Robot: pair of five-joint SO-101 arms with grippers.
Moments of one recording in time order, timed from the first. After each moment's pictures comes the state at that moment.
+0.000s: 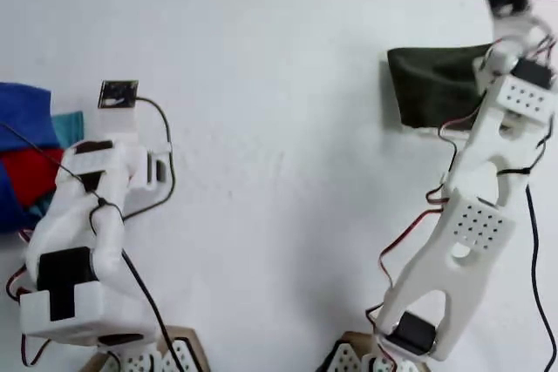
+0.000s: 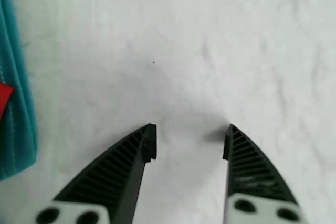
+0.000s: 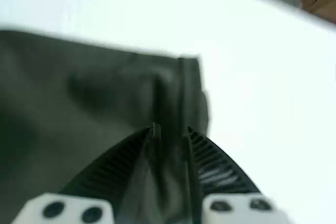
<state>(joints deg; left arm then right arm) -18.8 0.1 40.7 41.0 -6.1 22.0 46.3 -63.6 67.3 37.3</state>
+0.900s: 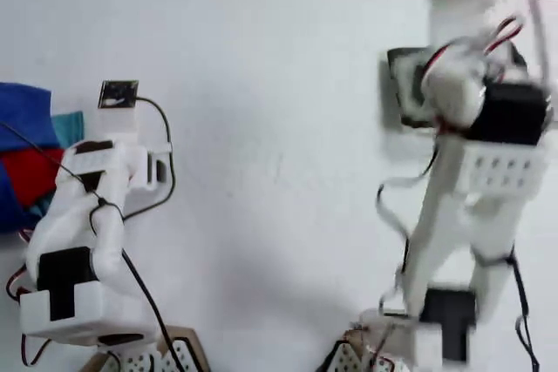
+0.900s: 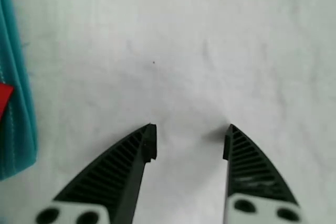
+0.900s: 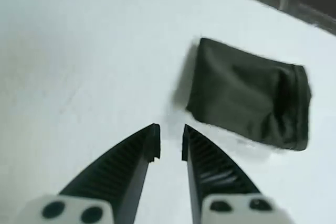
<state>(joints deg) -18.8 0.1 40.7 41.0 -6.2 -3.1 -15.3 -25.3 100.1 23.8</state>
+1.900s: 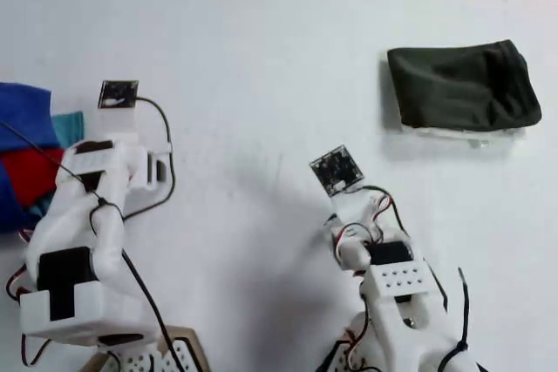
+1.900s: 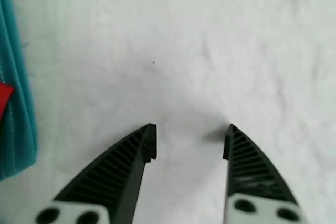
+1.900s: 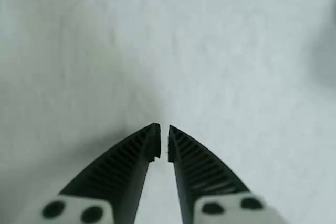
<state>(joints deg) -18.8 0.1 40.7 41.0 -6.2 -12.4 -49.8 82.8 32.9 23.5</state>
